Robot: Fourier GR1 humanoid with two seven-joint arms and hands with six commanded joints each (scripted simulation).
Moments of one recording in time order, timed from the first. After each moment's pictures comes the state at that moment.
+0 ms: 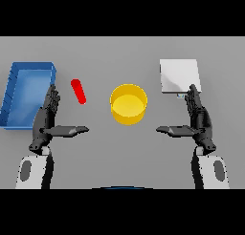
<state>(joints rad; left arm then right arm) 0.00 0.00 0.00 -1.57 0.00 0.00 0.00 0.00 0.00 0.00 -1.57 0.00 0.00 0.00</state>
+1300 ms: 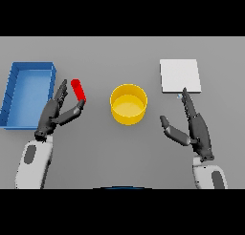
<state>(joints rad) -0.16 0.09 -0.03 -1.36 -0.13 -0.05 0.02 0.10 -0.05 0.14 -1.72 0.21 -0.02 -0.09</state>
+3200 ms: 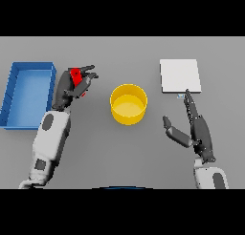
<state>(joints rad) -0.54 0.00 0.10 -0.95 -0.07 0.04 -0.21 0.12 -0.05 0.13 -1.74 0.20 -0.02 -0.09</state>
